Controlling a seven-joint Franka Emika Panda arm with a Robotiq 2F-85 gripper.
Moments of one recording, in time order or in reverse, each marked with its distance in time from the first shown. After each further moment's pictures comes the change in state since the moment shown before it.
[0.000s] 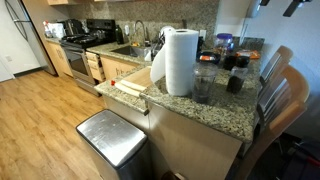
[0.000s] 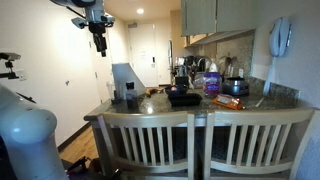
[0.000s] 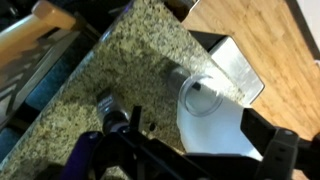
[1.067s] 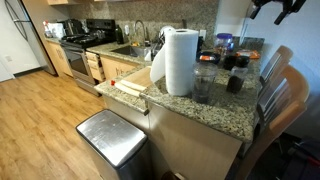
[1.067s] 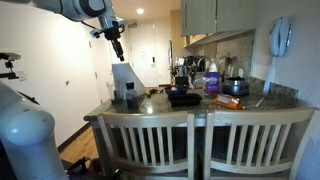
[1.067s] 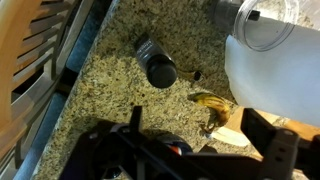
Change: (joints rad) arm -0.059 0.043 -0.008 -0.079 -0.202 0.219 0.114
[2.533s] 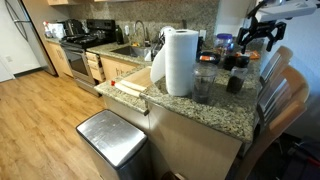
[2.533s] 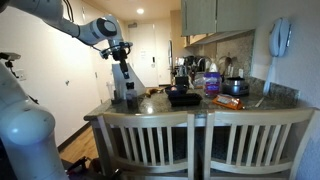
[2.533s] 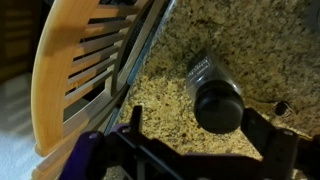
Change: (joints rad) arm 0.011 0.222 0.073 -0.011 -0.254 -0.068 0.219
